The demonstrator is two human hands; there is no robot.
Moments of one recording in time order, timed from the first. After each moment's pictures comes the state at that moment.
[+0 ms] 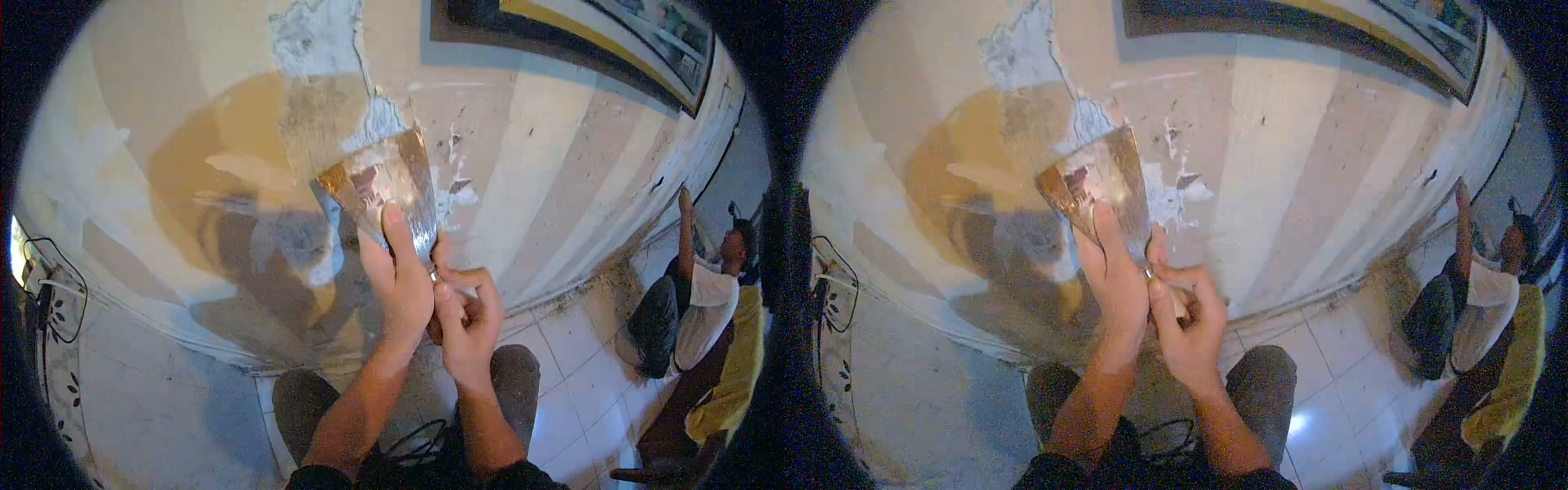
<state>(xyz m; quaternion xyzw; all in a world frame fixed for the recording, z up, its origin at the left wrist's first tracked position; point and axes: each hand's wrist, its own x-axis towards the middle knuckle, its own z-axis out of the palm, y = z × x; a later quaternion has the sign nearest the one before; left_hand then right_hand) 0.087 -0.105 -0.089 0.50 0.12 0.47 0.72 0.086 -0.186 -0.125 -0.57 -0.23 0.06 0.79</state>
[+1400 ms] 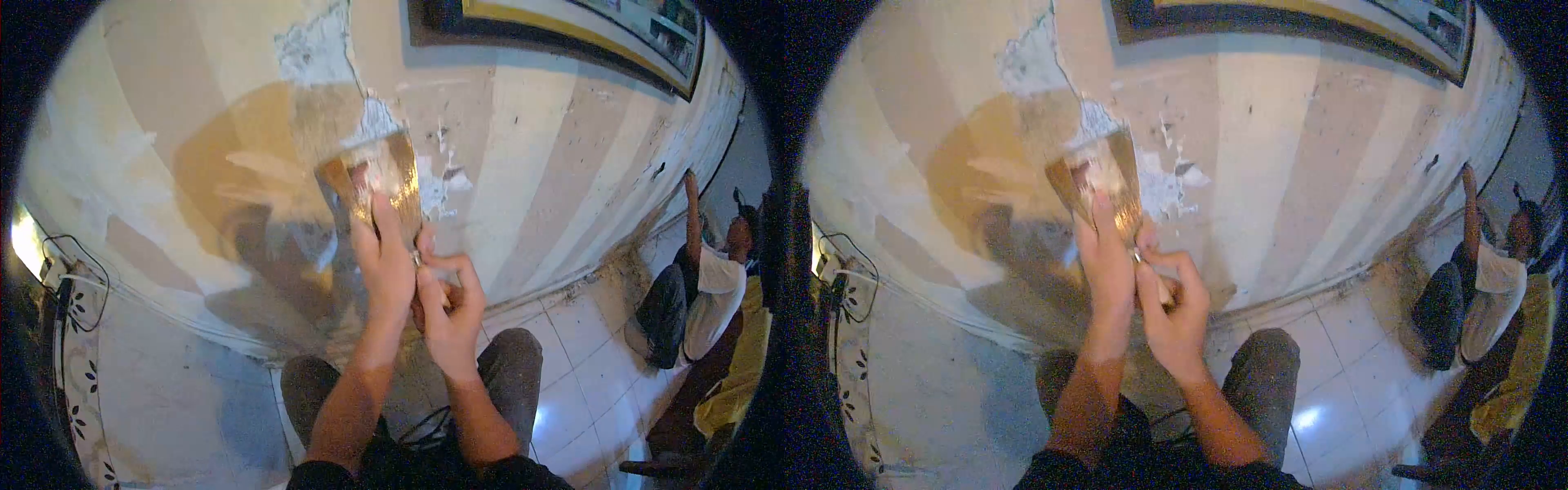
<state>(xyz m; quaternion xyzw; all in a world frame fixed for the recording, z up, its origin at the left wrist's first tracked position) 0.073 -0.100 -0.072 0.51 0.17 0.46 0.70 0.063 -0.181 -0.112 -0.57 -0.22 0.10 0.79</state>
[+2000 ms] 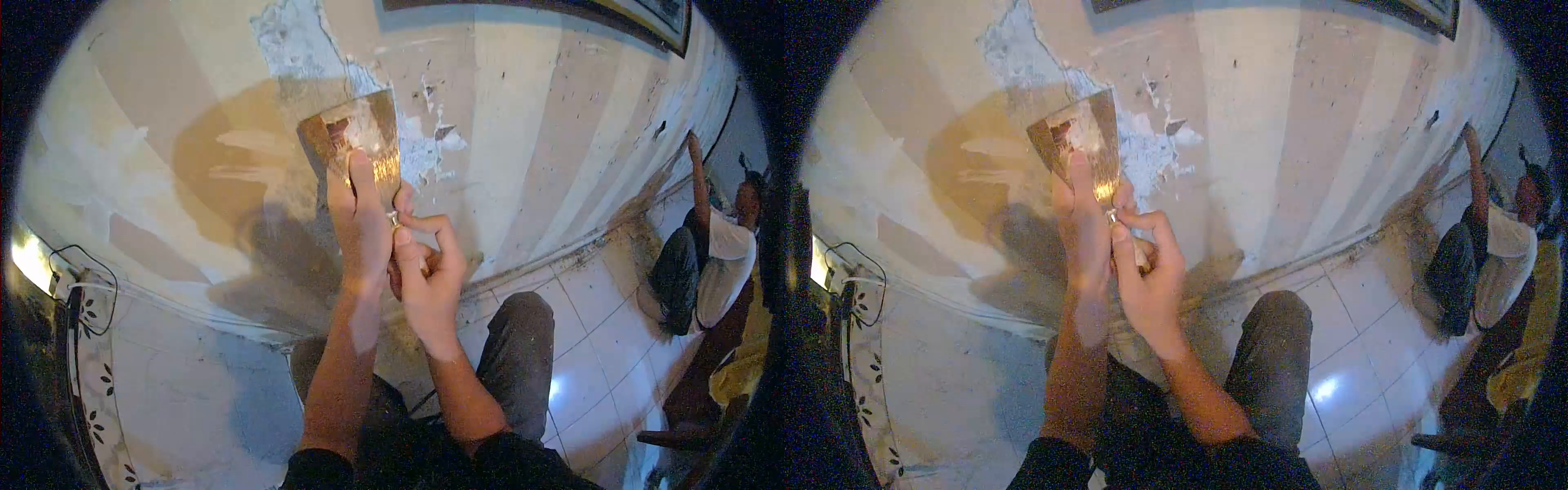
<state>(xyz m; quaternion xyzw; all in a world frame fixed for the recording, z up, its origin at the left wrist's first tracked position) 0.064 -0.072 -0.072 0.60 0.14 0.43 0.66 0.044 -0.156 -0.114 -0.49 -0.21 0.07 0.84</state>
